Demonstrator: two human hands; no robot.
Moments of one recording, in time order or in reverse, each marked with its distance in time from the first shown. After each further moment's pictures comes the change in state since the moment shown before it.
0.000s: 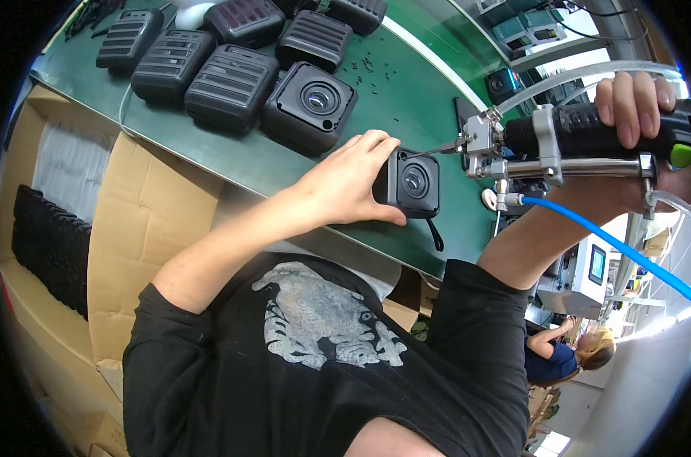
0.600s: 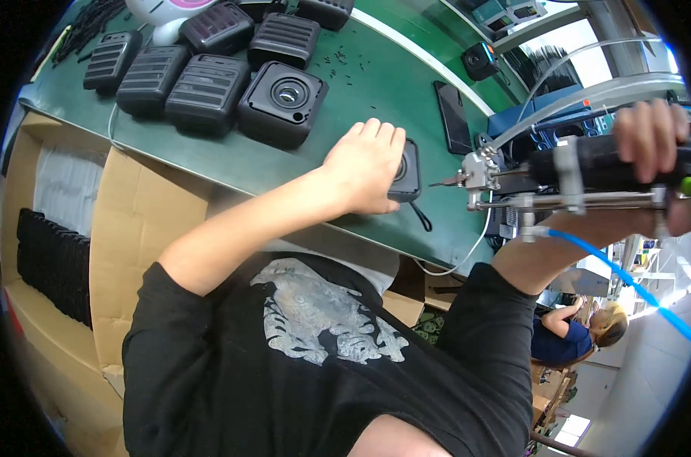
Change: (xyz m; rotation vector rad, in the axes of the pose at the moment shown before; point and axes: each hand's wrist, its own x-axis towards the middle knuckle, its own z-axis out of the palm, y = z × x) left_hand 0.032 0.029 0.021 0.575 -0.182 0.070; right_hand -0.048 -0.041 0.036 -0.138 0.229 -0.002
